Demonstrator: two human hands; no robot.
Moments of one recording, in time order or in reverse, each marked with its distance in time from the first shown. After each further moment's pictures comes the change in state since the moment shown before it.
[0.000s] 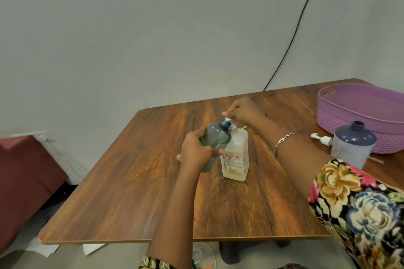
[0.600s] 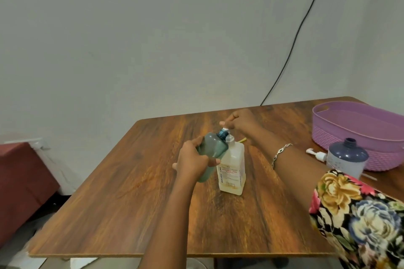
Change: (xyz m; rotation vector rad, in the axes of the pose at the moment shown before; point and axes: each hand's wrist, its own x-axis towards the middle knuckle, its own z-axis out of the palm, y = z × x) left_hand 0.001 0.006 -0.003 0.007 0.013 0.023; right_hand -0.003 -0.006 -0.006 0.042 0.018 -0.011
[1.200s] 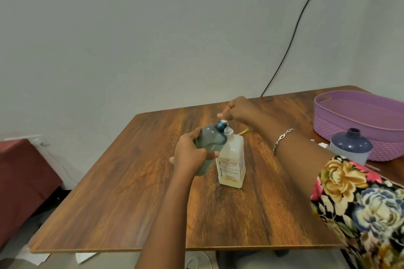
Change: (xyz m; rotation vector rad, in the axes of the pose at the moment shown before) left_hand 0.002 -0.001 0.001 -0.053 0.004 0.017; right_hand 0.007 -0.010 -0.010 -0.137 -0.110 -0.004
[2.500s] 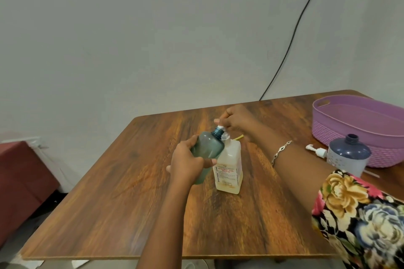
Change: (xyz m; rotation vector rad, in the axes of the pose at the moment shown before) left_hand -0.007 -0.001 0.003 0.008 0.036 -0.032; right_hand 0.006 0.015 0.008 0.236 -0.009 -0.015
